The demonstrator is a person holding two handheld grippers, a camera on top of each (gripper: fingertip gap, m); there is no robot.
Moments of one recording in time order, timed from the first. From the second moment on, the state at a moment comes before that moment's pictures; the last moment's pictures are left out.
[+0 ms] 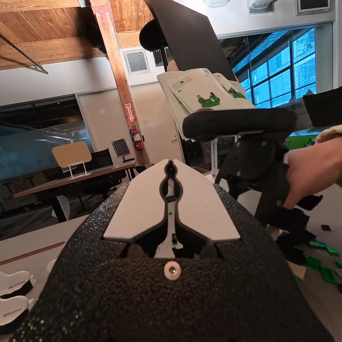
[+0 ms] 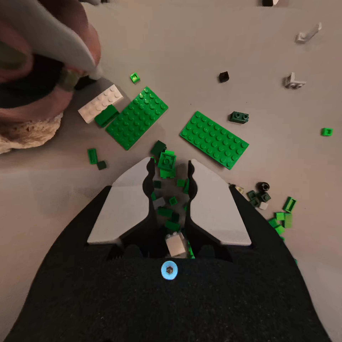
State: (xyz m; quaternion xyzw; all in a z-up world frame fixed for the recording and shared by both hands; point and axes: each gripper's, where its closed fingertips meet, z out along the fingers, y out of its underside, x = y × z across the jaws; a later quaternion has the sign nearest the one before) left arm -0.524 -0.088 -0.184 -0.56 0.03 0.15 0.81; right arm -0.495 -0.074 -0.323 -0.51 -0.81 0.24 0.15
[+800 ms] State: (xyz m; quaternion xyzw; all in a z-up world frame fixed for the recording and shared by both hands) left arm -0.490 -0.083 -0.200 -0.58 0.24 0.29 0.72; right arm -0.280 -0.084 -0.295 -0.42 -0.89 0.14 0.11
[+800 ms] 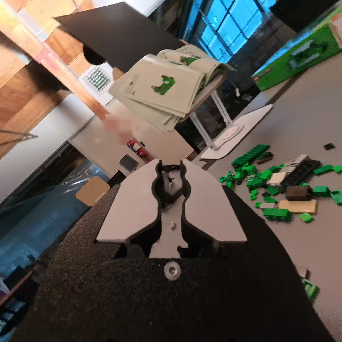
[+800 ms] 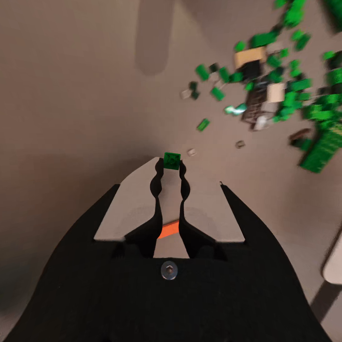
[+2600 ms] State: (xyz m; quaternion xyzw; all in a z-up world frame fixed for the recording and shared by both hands) left arm -0.404 -0.081 -0.207 -0.59 0.27 0.17 0.74; right arm -0.241 -0.060 -0.320 -0.55 -0.81 0.15 -0.14
